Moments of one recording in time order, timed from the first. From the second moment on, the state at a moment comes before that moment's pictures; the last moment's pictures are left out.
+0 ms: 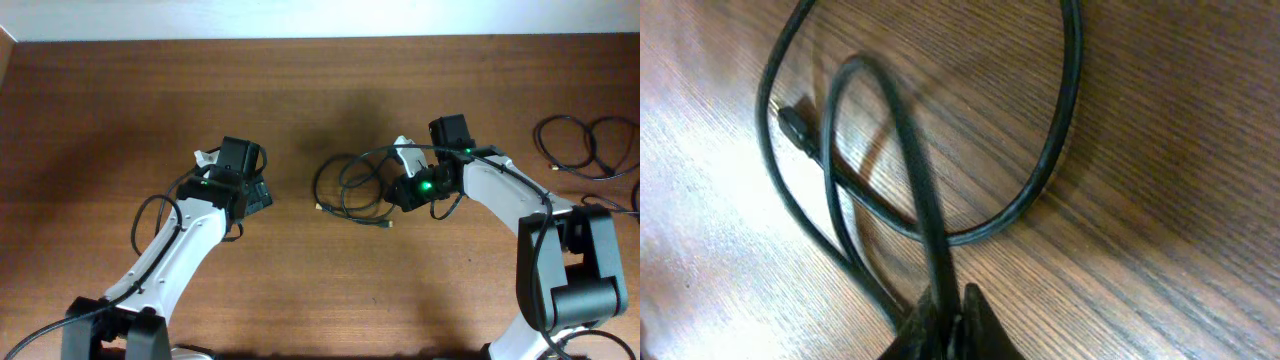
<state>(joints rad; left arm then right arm) -0.24 1.50 0.95 -0.69 -0.28 -0.63 0.18 1.85 1.10 -0.56 -0.58 -0.23</state>
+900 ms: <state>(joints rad) -0.24 1.50 0.95 -0.69 -0.28 -0.63 0.18 1.72 1.74 -0.90 -0.58 -0.12</state>
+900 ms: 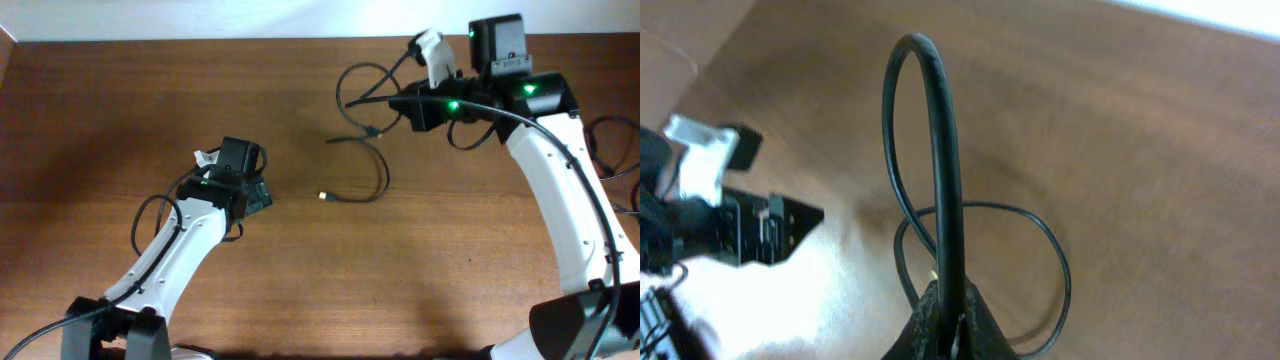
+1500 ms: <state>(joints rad) -0.24 1.50 0.95 -0.69 -0.28 -0.63 0.12 1.72 1.85 -0.68 -0.05 -0.12</state>
